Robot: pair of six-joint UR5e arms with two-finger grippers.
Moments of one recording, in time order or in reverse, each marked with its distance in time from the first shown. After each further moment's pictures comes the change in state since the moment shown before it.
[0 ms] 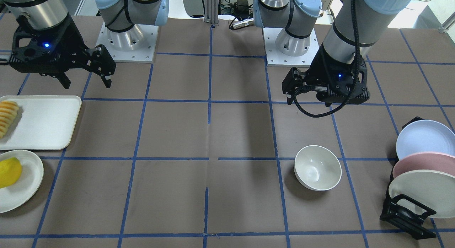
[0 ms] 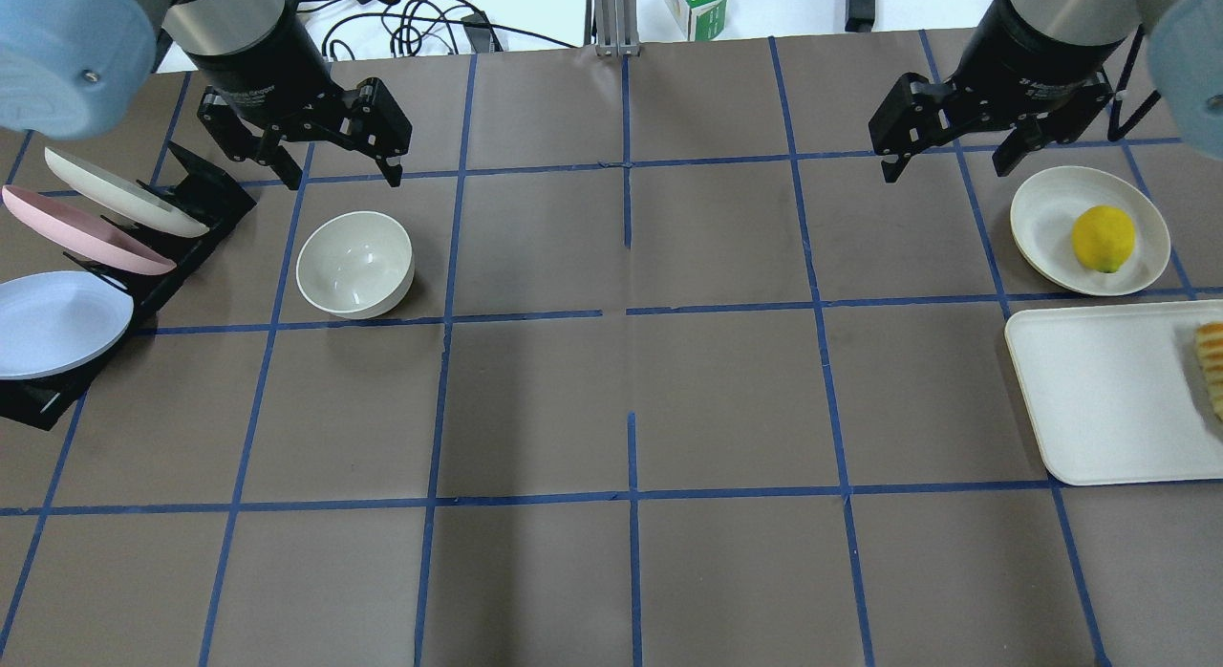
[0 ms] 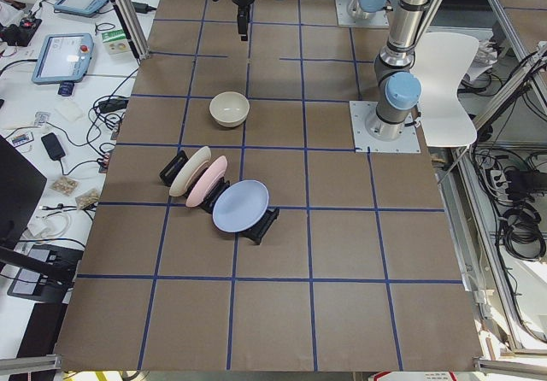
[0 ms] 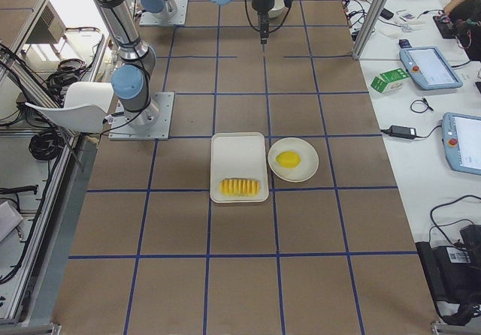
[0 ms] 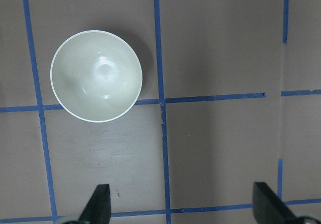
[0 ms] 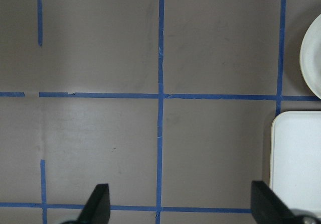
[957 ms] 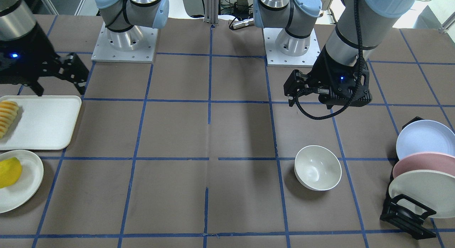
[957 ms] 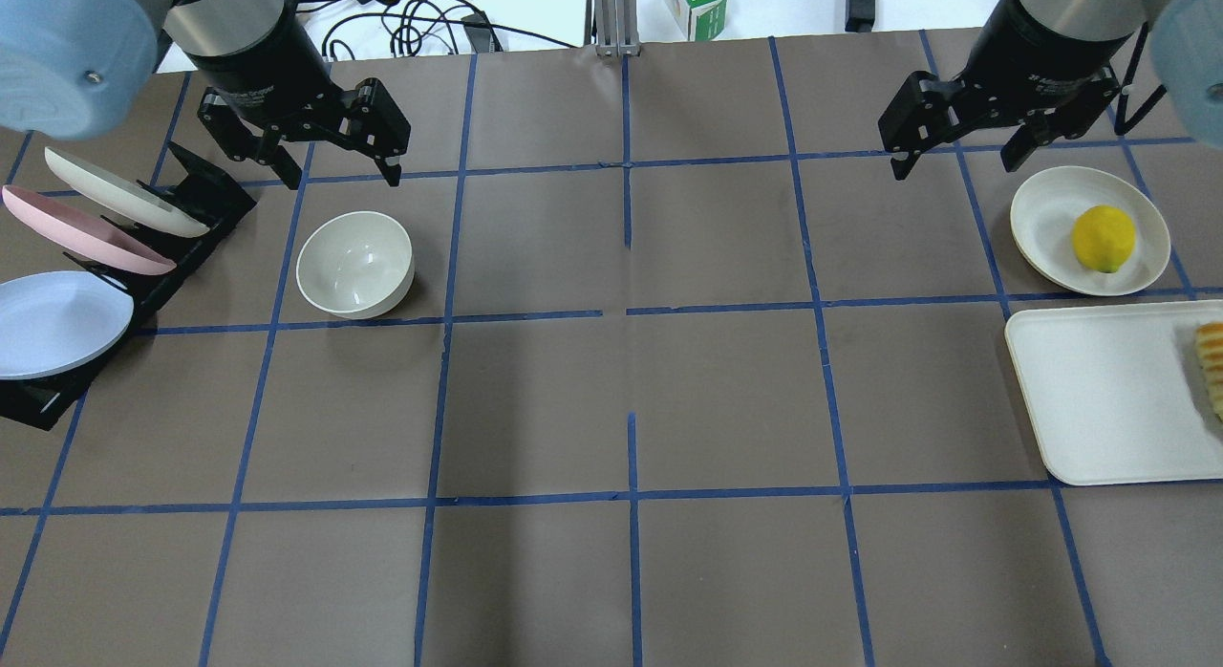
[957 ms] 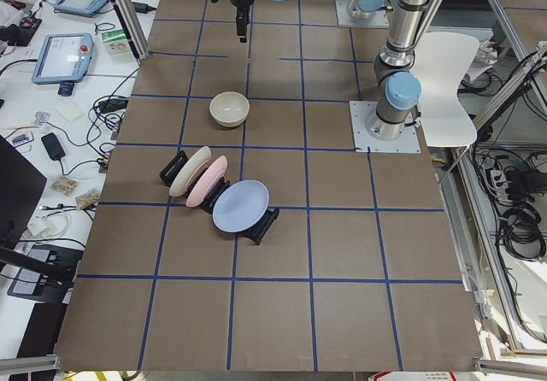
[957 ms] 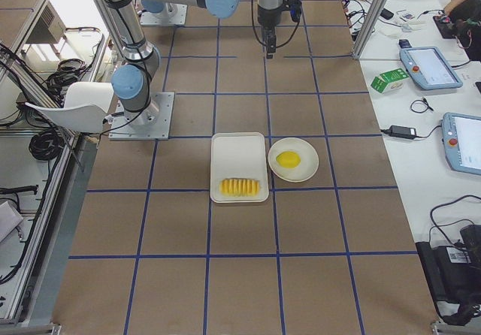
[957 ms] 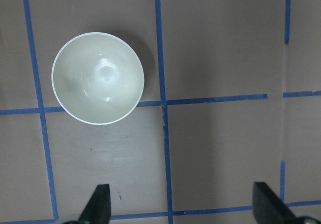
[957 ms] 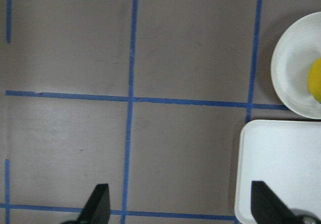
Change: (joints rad) left arm 0.010 -0.005 -0.004 0.010 -0.006 0.013; right arm -0.198 0.031 -0.010 -0.003 -0.026 -0.259
